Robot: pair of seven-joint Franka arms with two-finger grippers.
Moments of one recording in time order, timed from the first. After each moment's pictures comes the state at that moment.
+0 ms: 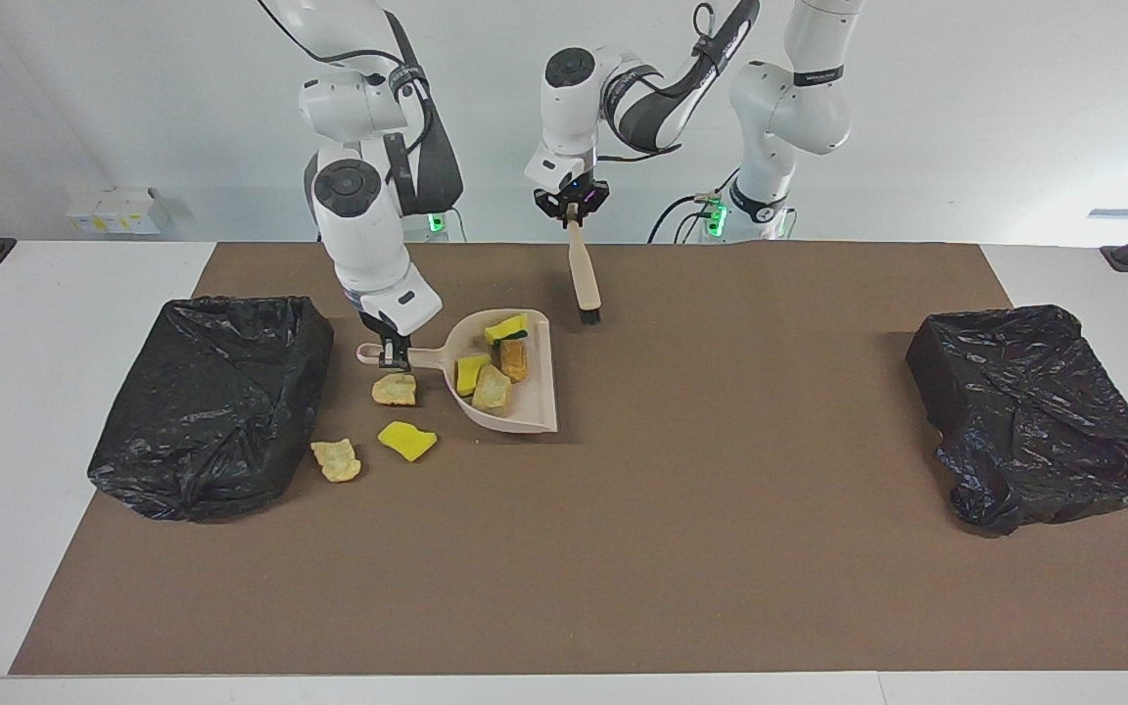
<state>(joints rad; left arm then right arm) -0.96 -0.12 -0.21 -2.38 -0.18 2.16 -1.13 0.15 0.06 0.00 -1.96 -0.02 1.97 -1.47</state>
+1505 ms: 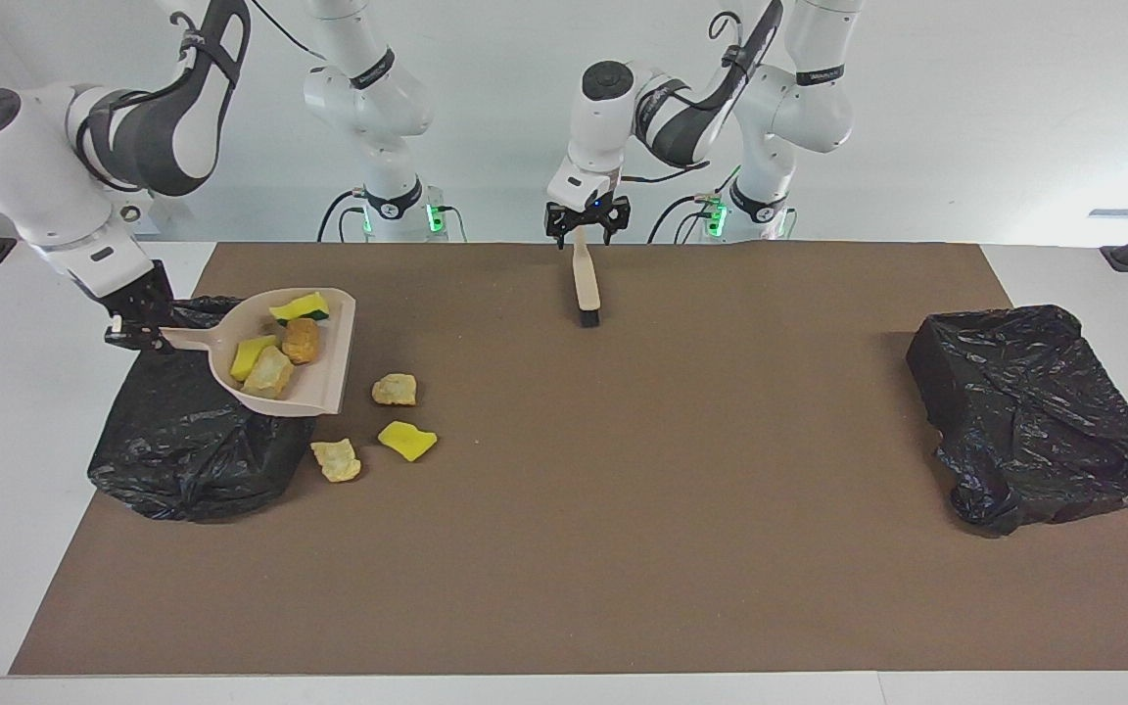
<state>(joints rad) -0.75 -0.15 -0.18 -2.28 -0.18 2.15 -0.96 -0.32 0.08 -0.04 -1.81 -0.03 1.90 -2.00</state>
